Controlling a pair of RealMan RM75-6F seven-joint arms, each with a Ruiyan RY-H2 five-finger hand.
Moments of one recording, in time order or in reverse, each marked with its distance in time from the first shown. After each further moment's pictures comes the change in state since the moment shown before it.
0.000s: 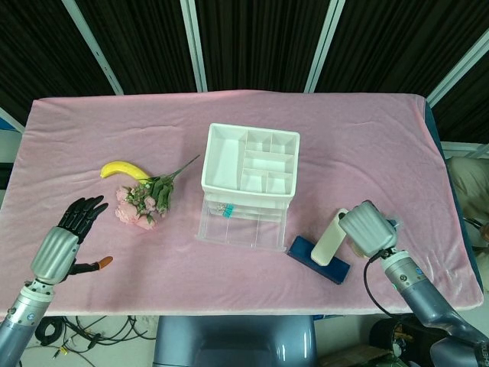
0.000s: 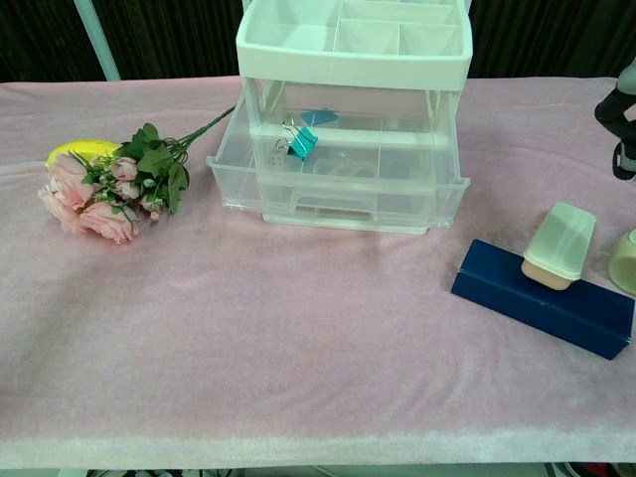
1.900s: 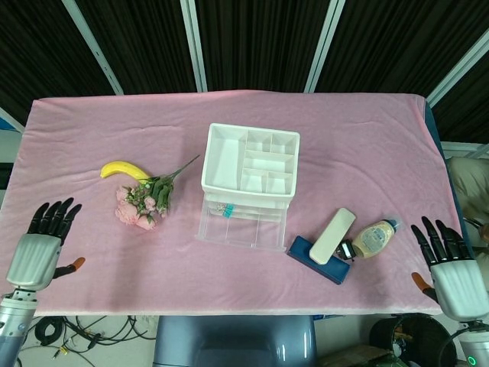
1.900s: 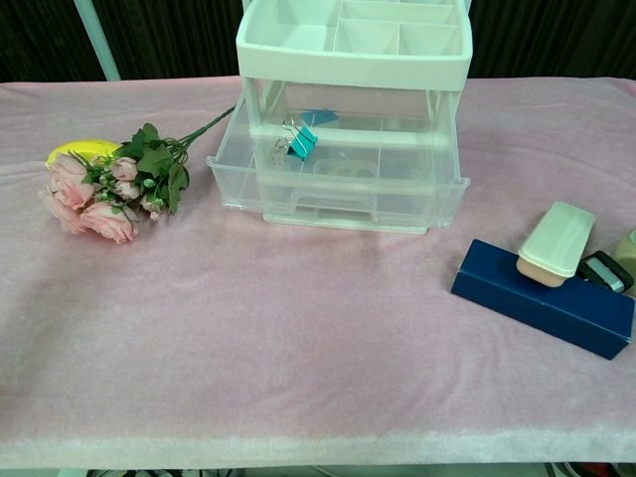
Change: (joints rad) left arm 0.094 0.109 -0.010 -0.232 -0.173 -0.023 0.508; right arm -0.607 -0.104 -0.020 0.336 -0.424 0.595 0.680
